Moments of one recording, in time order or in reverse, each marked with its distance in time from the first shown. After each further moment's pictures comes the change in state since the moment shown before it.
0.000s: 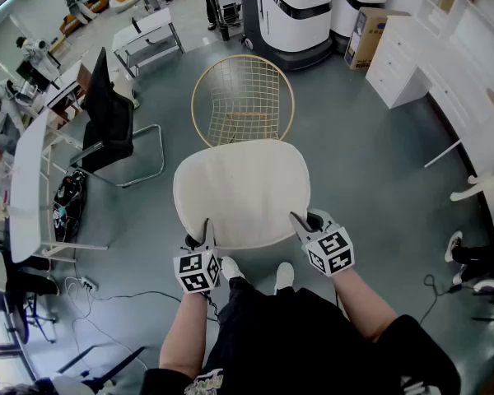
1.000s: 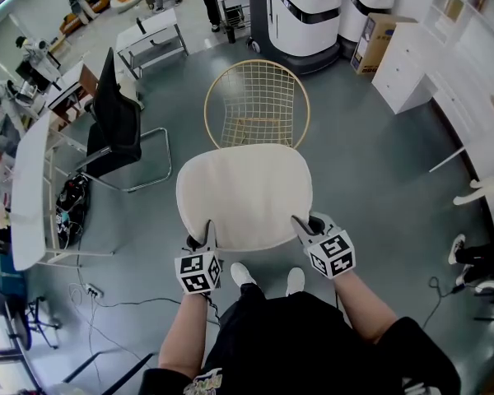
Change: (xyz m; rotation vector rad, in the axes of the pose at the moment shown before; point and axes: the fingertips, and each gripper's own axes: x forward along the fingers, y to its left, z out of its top) left arm 0.016 0.083 0.020 0.001 0.009 -0.027; right arm 0.067 0.042 0.029 0.006 0.011 -0.003
